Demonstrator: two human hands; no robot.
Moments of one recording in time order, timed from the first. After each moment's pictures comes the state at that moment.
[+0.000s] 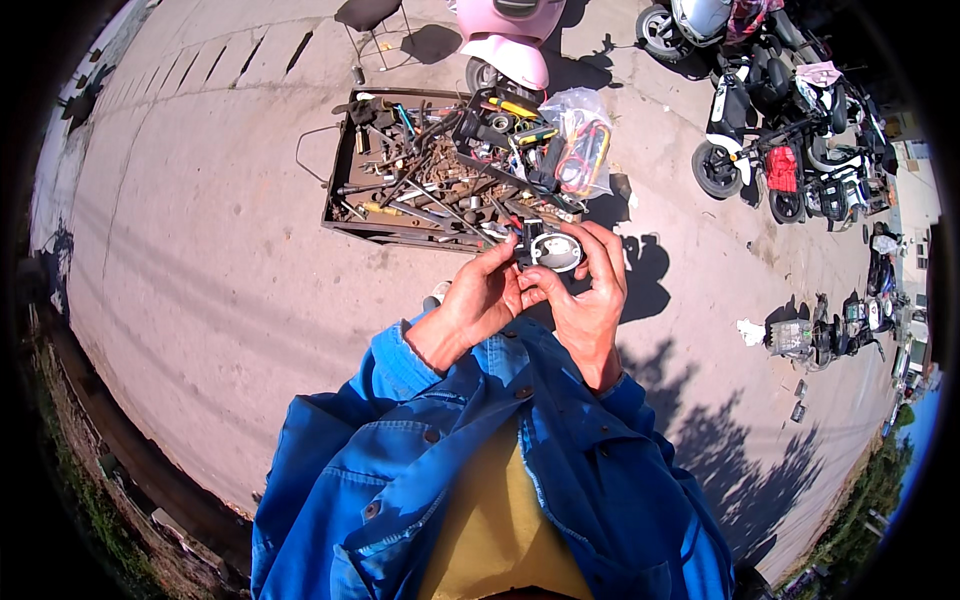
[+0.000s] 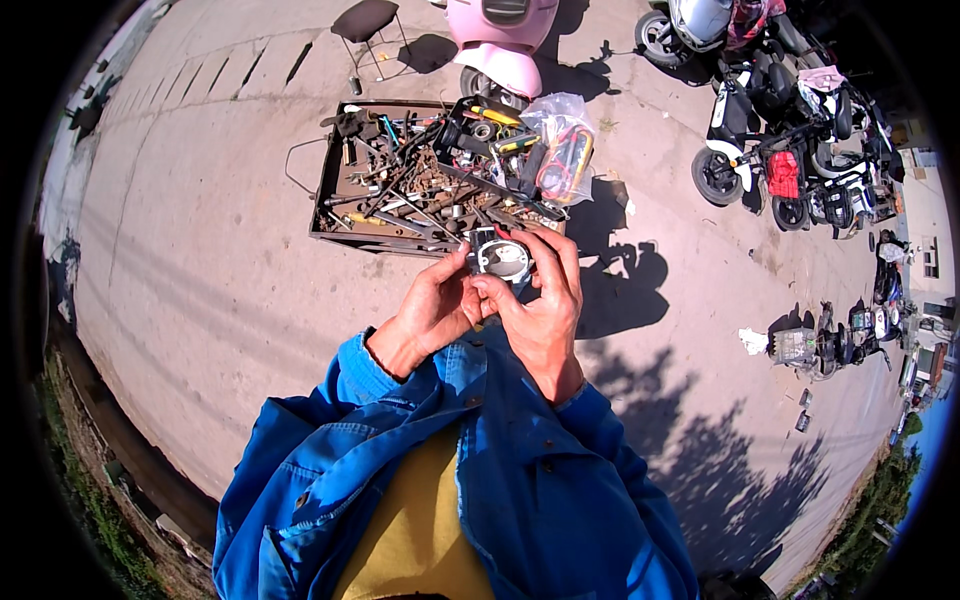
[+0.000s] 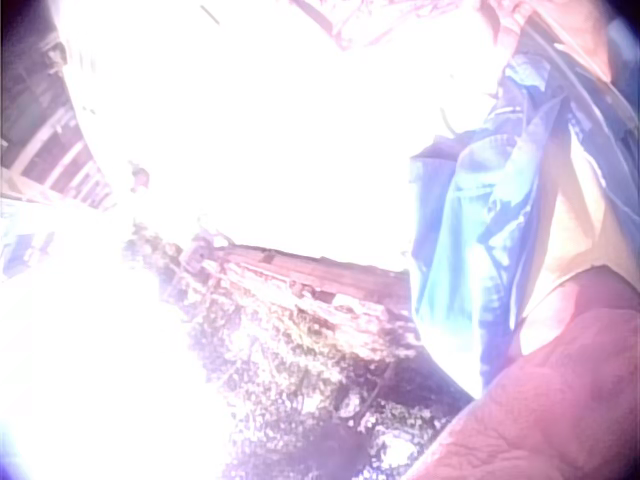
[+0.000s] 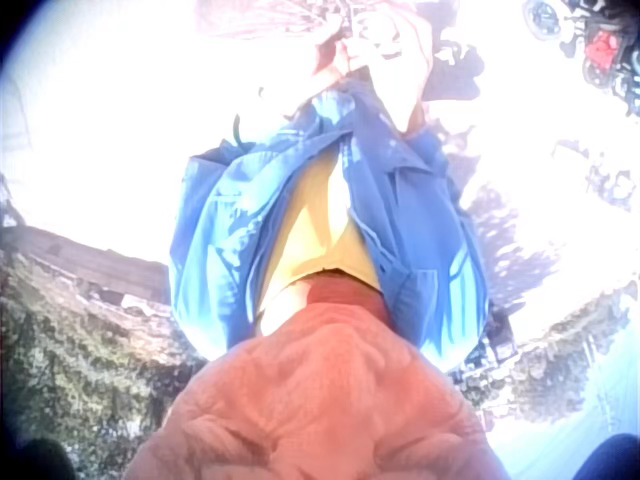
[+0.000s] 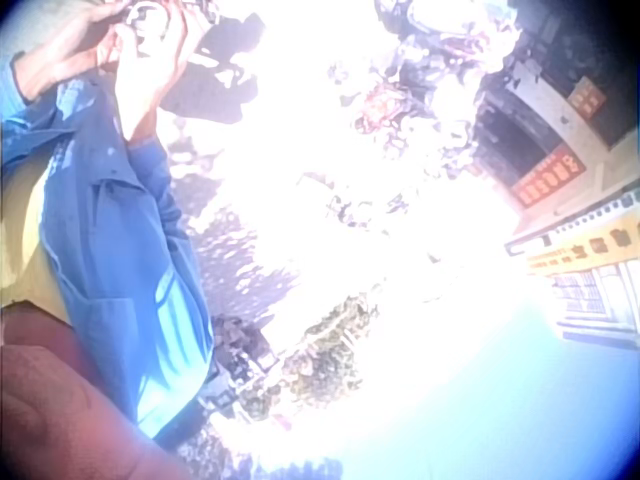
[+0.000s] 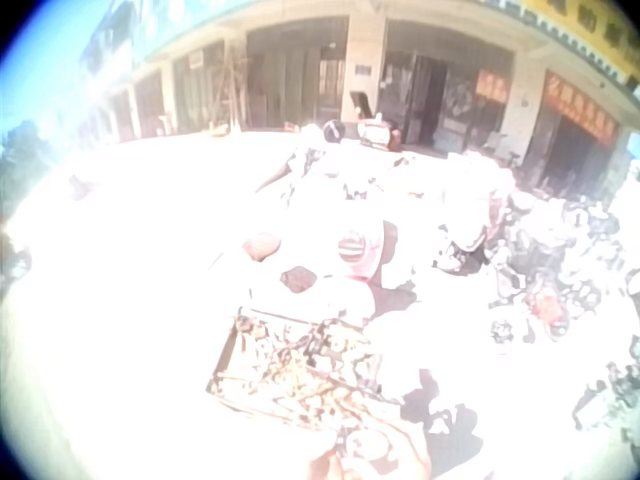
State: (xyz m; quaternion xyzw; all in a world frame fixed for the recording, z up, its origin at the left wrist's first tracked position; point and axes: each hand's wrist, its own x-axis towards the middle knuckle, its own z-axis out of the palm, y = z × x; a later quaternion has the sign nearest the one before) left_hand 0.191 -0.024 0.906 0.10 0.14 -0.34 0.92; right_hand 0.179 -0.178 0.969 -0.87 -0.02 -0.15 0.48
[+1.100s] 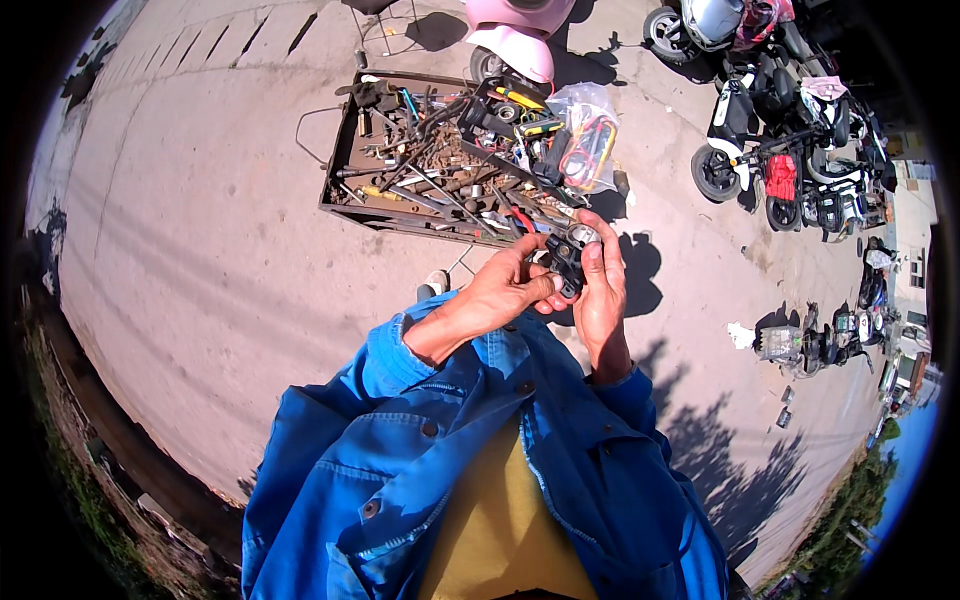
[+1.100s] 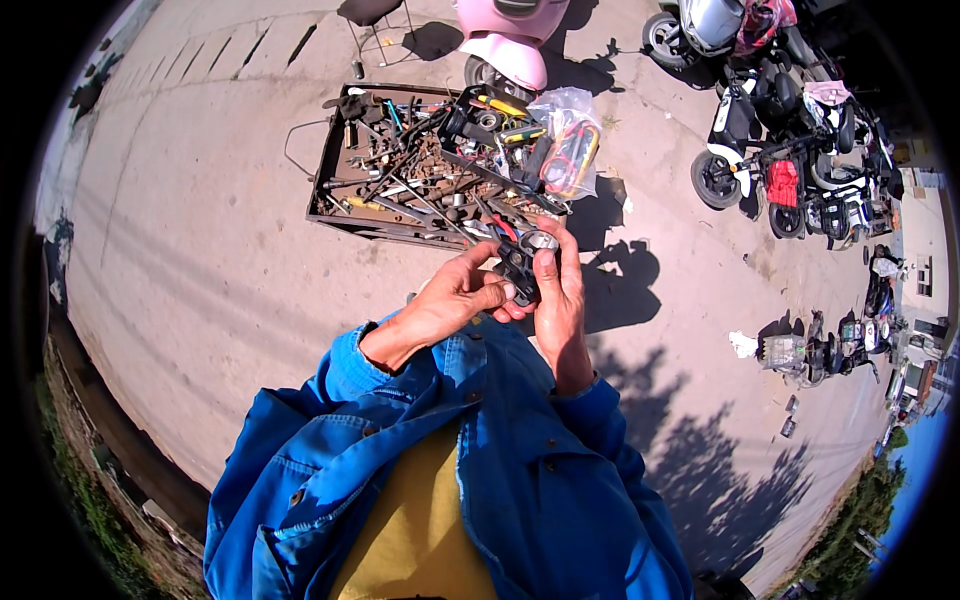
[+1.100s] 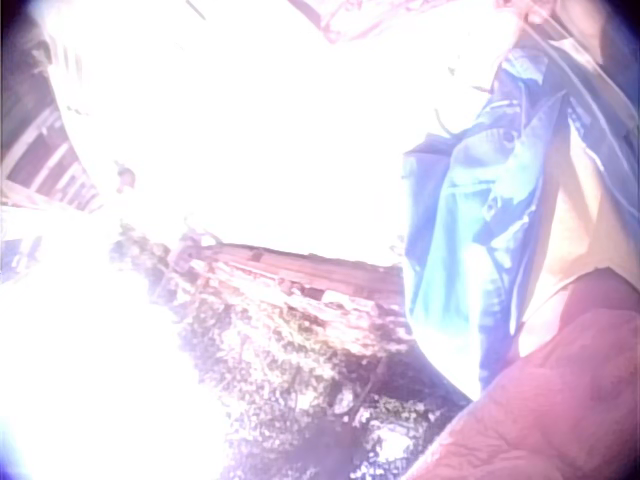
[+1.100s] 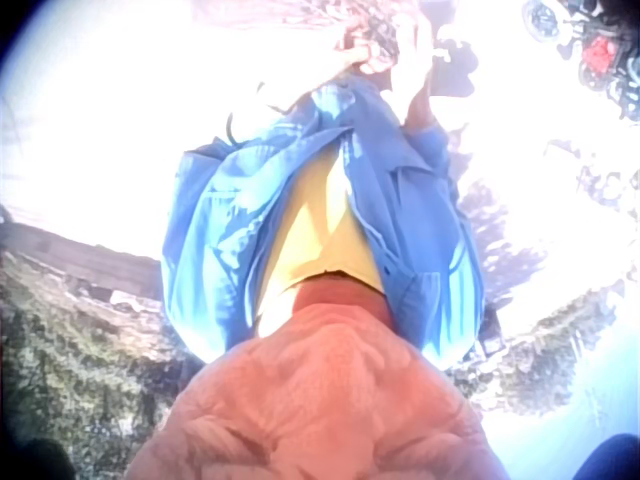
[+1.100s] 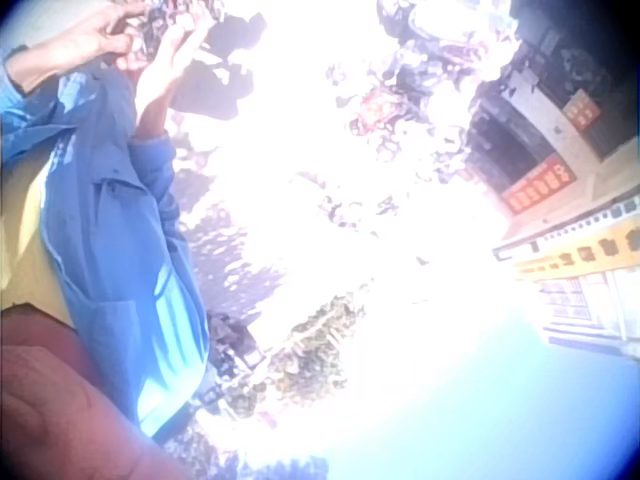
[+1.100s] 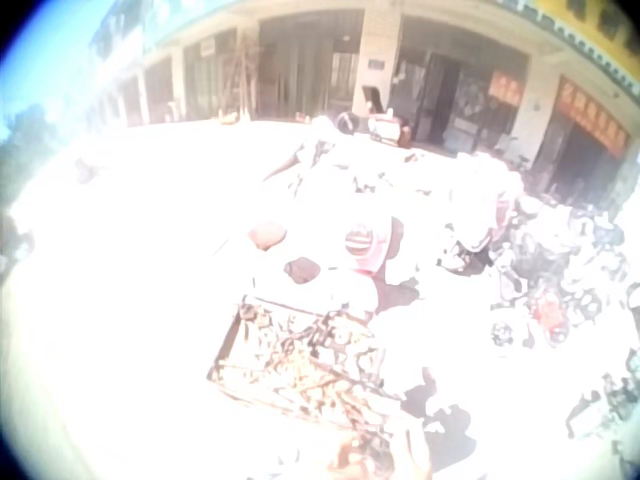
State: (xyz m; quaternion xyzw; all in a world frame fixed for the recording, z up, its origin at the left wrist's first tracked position) left_hand 0.186 -0.024 0.930 0.47 -0.02 -0.35 0.81; right_hand 0.176 -0.197 0.938 -0.59 0.08 0.07 0.80
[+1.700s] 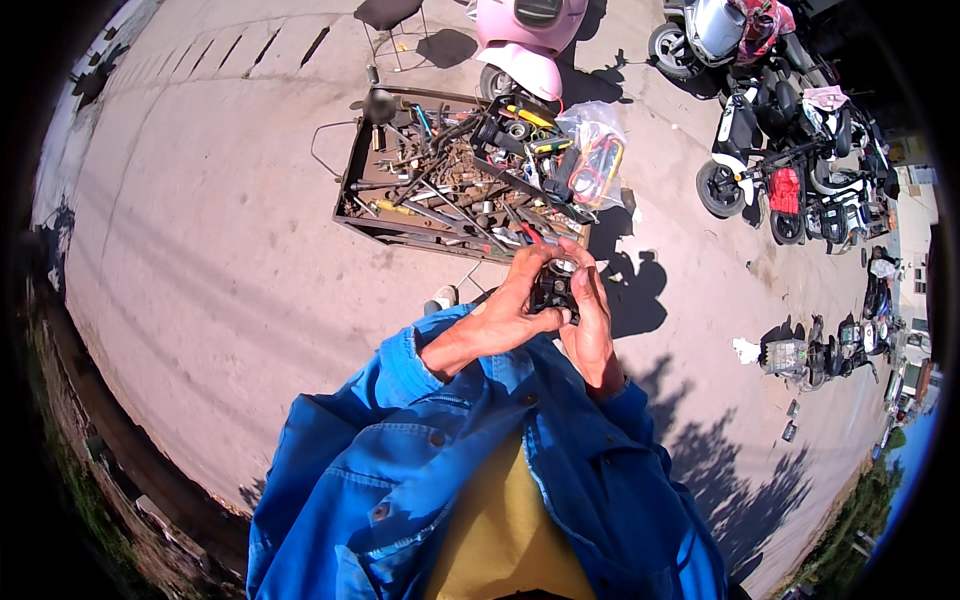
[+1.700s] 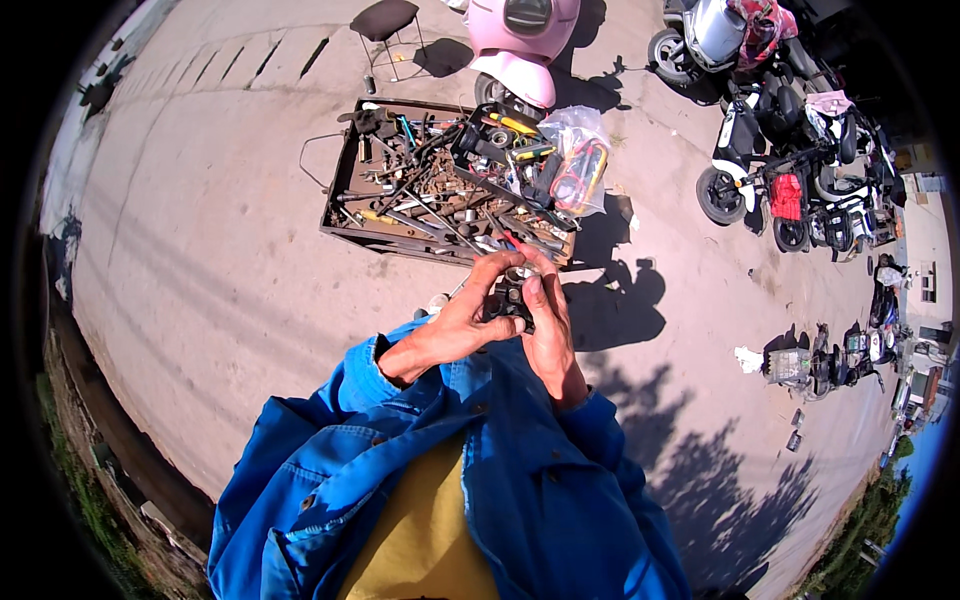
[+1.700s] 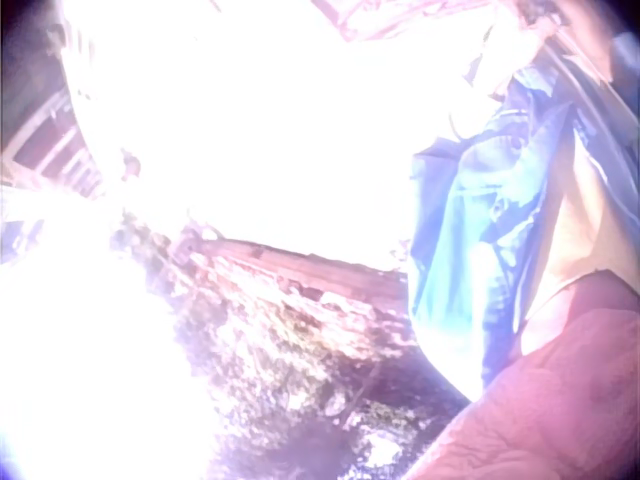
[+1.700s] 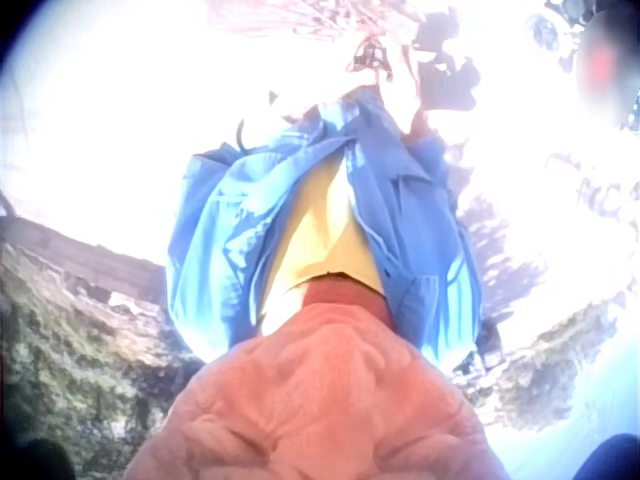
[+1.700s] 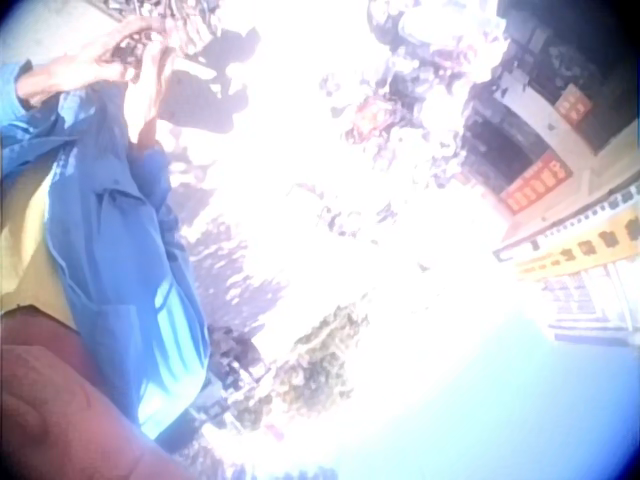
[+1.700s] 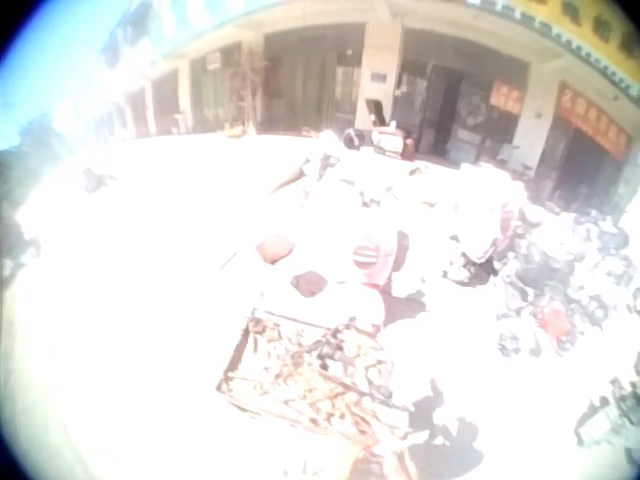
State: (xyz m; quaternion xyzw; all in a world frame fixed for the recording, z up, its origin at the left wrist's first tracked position) left_hand 0.173 -0.018 0.913 0.65 -0.14 -0.20 0.72; right_hand 0.159 -0.172 0.938 -0.51 0.07 0.12 0.85
